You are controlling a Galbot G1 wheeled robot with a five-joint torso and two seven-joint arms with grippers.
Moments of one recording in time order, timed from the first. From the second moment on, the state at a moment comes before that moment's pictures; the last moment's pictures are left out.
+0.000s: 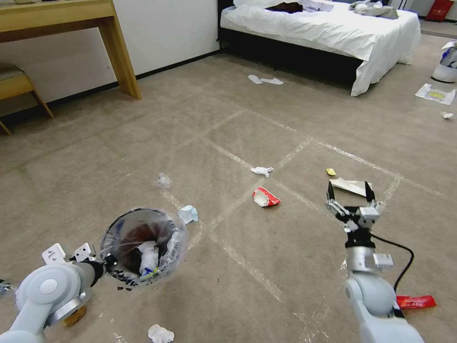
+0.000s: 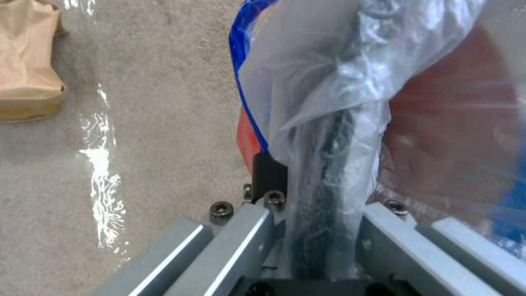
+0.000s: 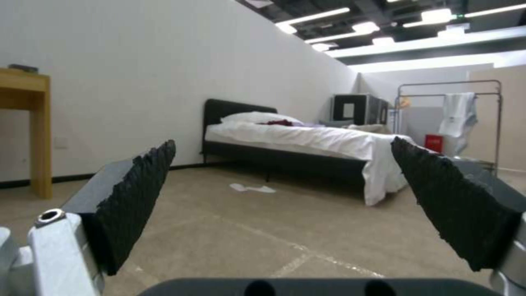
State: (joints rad) left arm 1.44 -0.98 -0.74 -2.08 -1.65 0.65 -0.98; right arm -1.38 1.31 0.66 1.80 0.21 0.48 0.05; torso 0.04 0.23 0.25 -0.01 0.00
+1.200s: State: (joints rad) left arm 1.45 -0.98 -0.77 -2.10 -1.66 0.65 -1.00; right arm -1.47 1.40 0.64 1.75 0.12 0.63 0.02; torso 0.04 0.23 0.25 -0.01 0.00
